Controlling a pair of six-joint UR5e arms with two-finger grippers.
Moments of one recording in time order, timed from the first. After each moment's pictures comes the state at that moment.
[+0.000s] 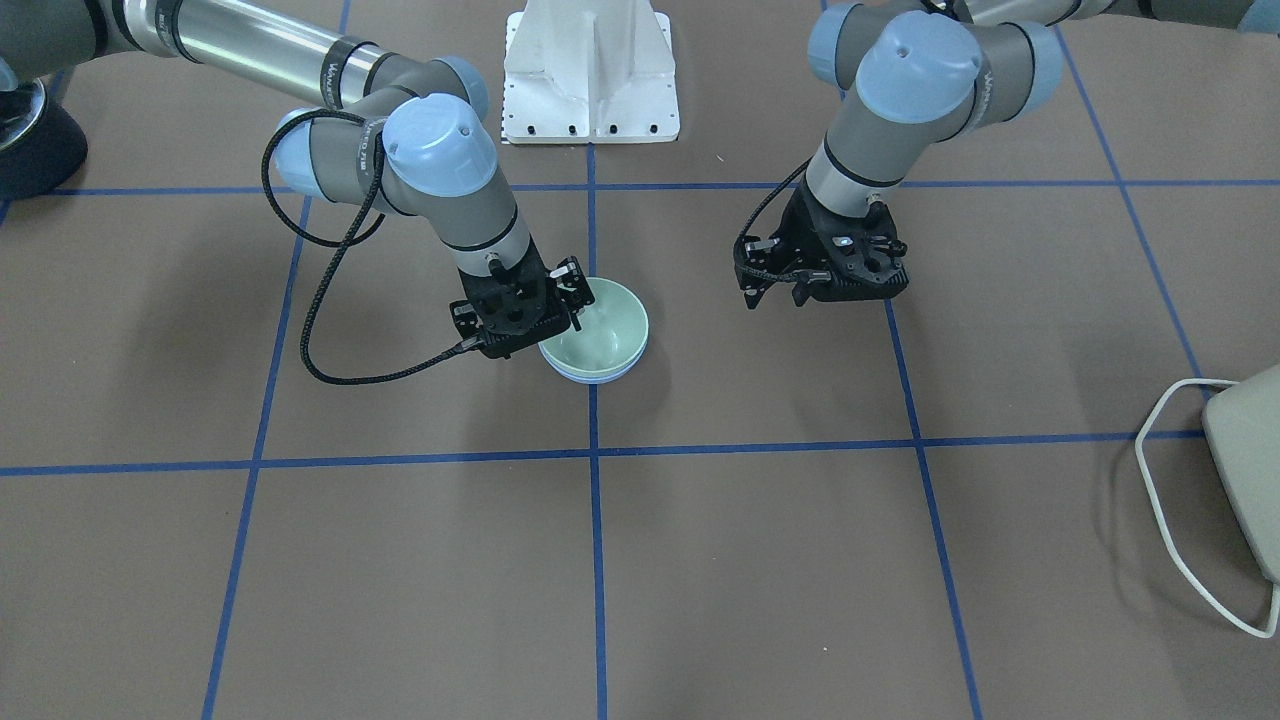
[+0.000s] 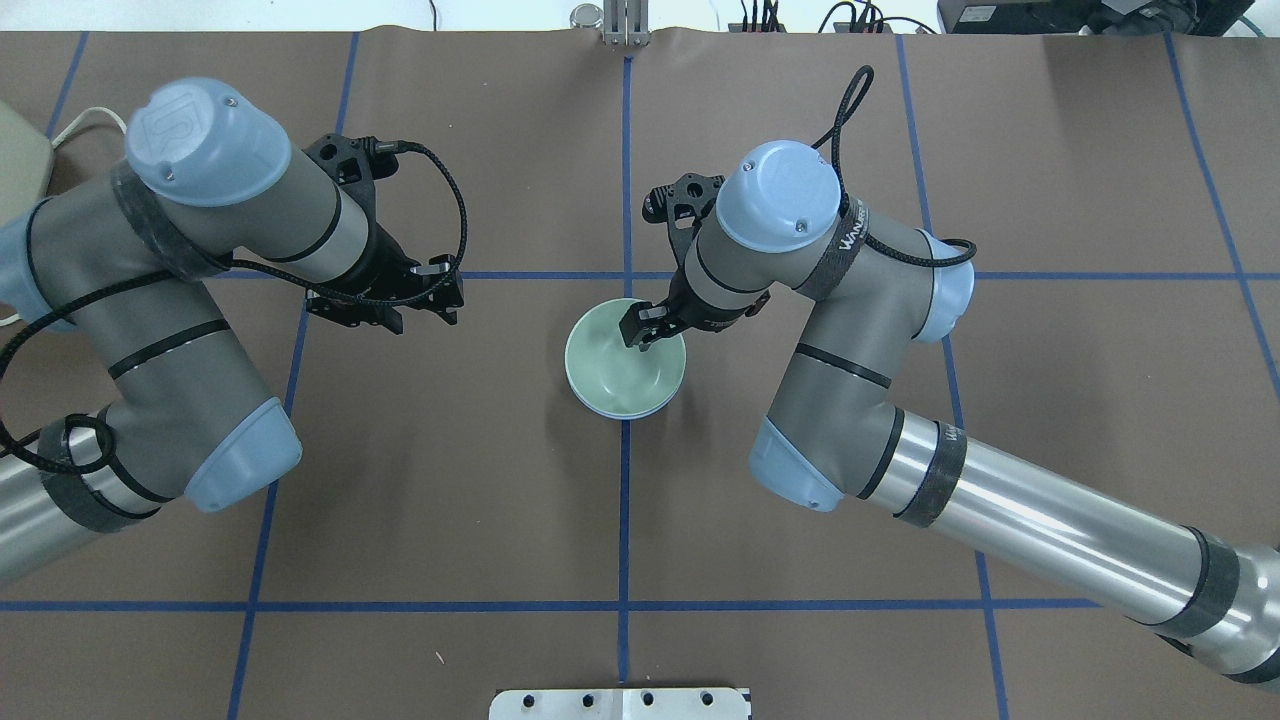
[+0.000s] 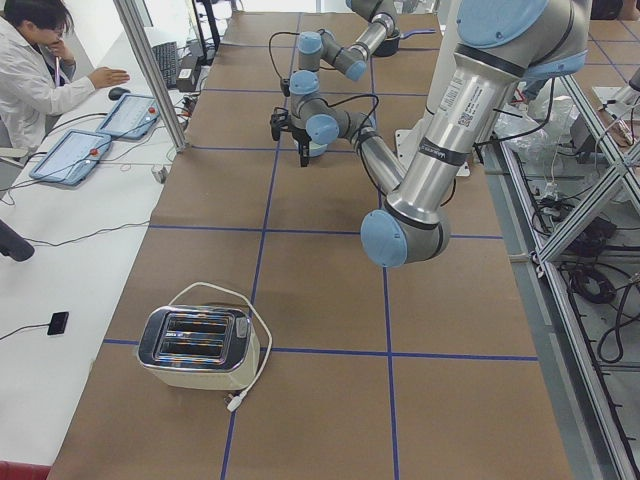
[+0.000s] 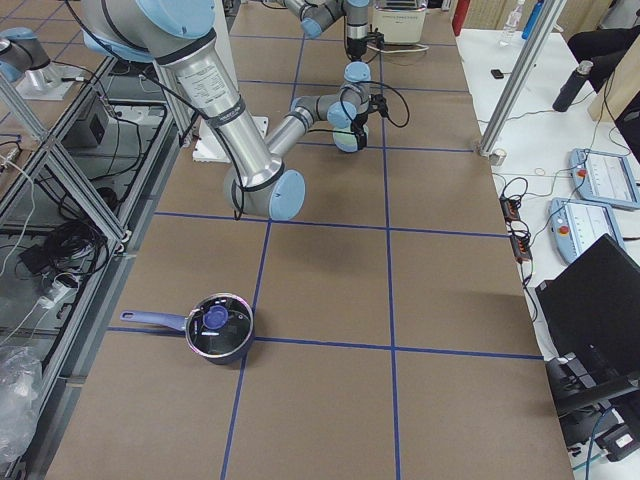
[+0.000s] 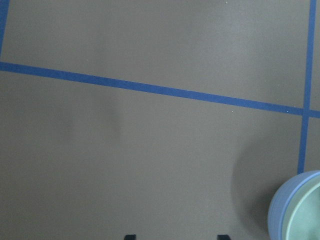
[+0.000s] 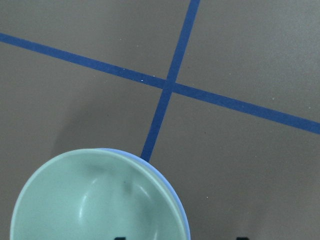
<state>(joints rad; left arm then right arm) -0.72 -2.07 -1.83 -1.67 -2.06 -1.24 0.60 -0.87 1.53 -1.34 1.97 0.90</state>
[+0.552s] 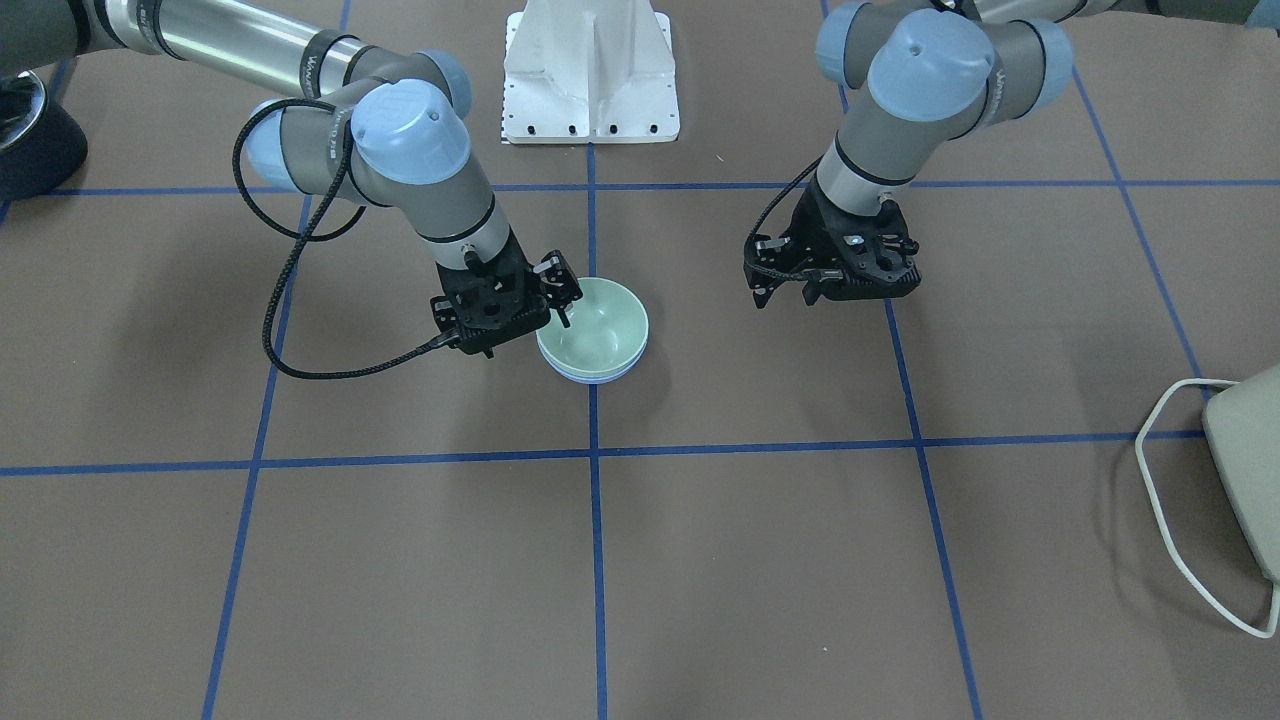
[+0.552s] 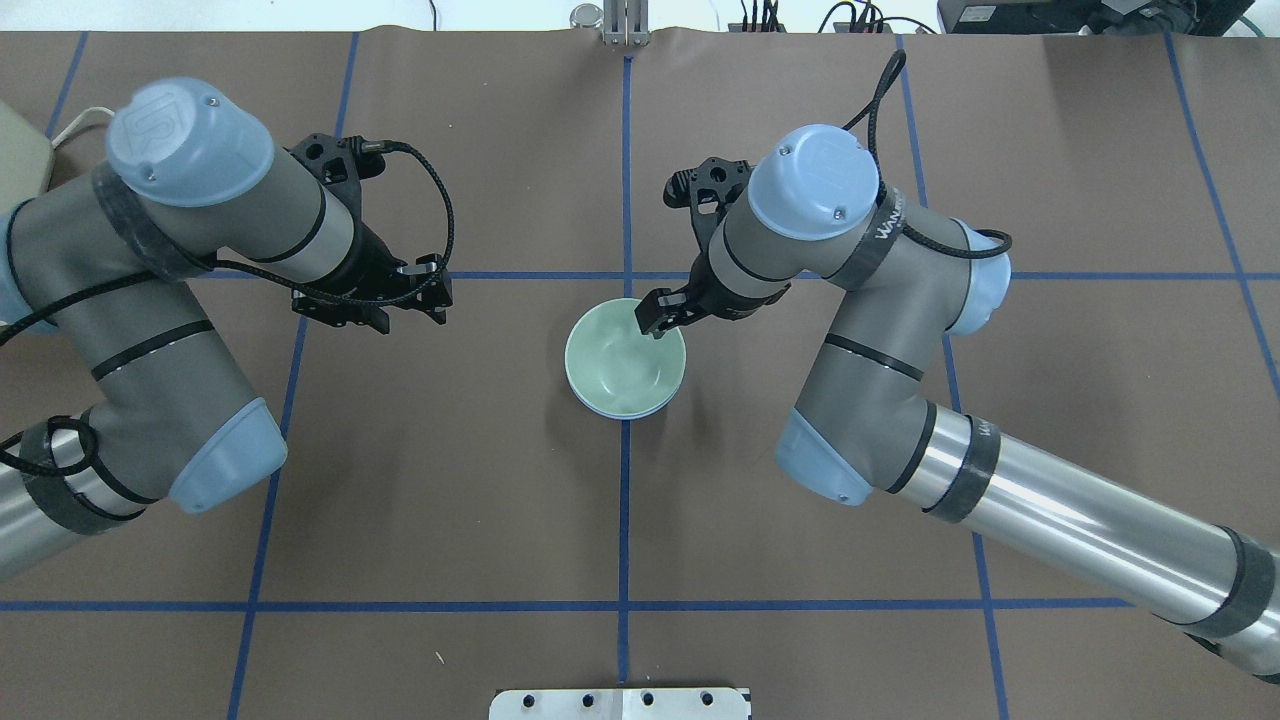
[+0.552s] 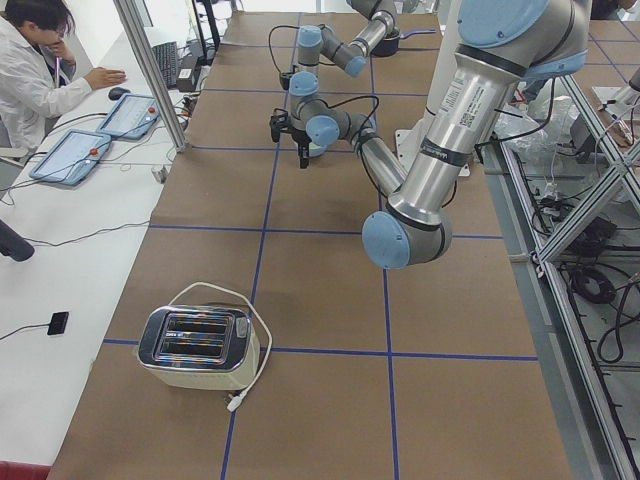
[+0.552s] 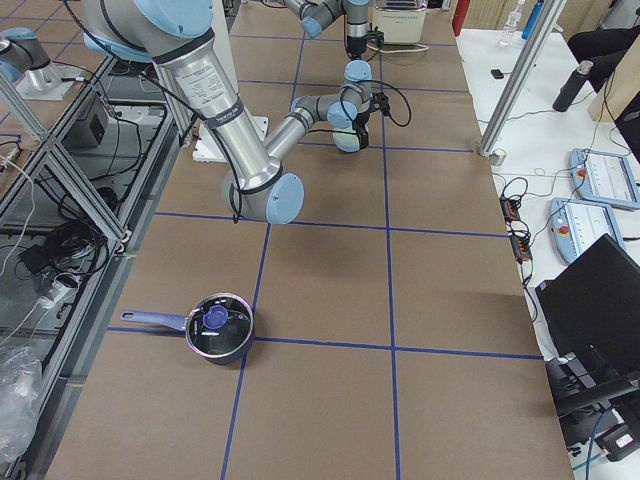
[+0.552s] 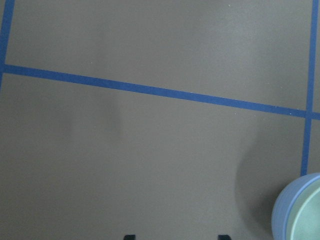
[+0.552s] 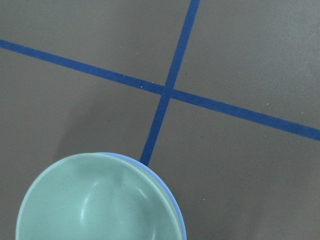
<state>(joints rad) -0.74 -2.04 -1.85 -1.67 -2.07 -1.22 0.63 -0.92 1.61 -1.34 1.98 0.90</state>
